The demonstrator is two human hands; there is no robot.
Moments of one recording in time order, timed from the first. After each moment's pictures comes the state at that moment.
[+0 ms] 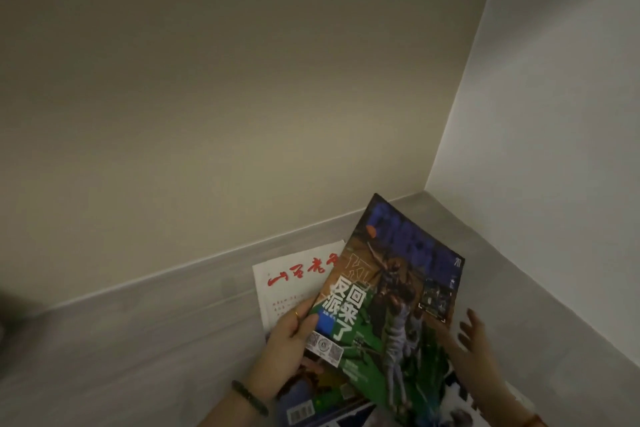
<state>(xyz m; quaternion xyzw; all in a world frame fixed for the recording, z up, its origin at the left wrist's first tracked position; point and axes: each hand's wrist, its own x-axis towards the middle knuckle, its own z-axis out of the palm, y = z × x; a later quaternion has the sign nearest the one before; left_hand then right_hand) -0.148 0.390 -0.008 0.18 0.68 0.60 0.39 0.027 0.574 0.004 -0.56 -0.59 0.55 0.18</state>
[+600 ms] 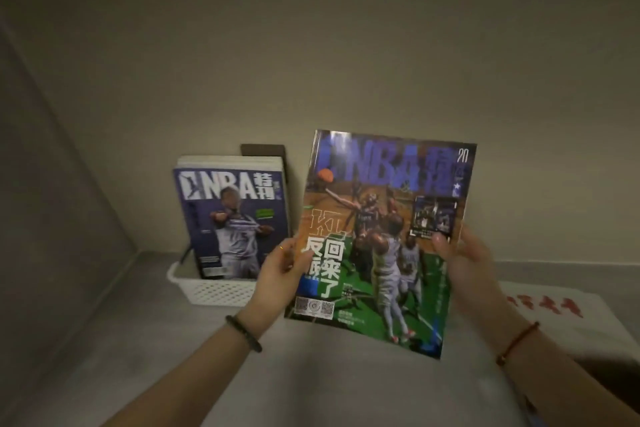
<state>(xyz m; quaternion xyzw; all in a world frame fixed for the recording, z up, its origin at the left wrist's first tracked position) -0.270 0.035 0.112 0.12 0.74 0.66 0.05 -0.203 0.270 0.132 -0.10 -0.67 0.70 0.24</state>
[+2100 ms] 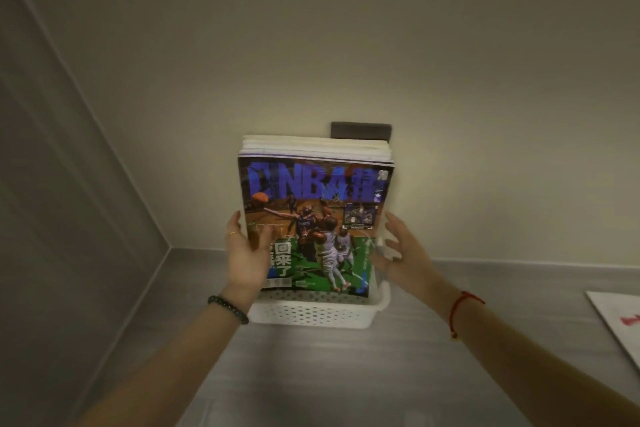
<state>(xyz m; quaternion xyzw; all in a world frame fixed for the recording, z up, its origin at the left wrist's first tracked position) -0.436 -0.122 0.056 -0.04 0.75 0.65 -0.05 -0.375 0.098 0.058 -0.08 -0.81 0.57 0.05</state>
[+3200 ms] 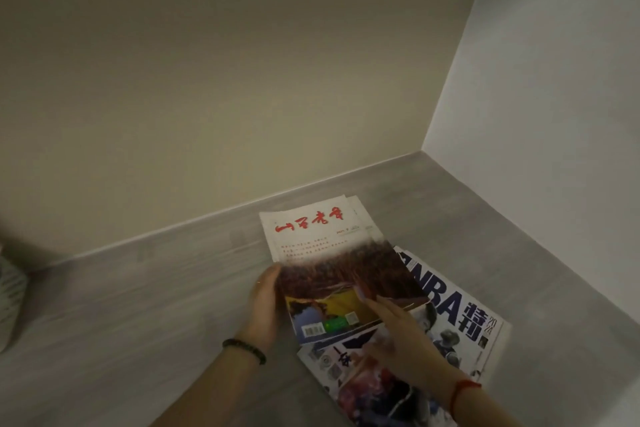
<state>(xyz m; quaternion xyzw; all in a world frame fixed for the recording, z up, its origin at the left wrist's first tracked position) -0.150 0.350 -0.030 -0.03 0.56 0.73 0.40 0.036 0.486 -0.030 -0.27 -0.90 0.32 -0.09</state>
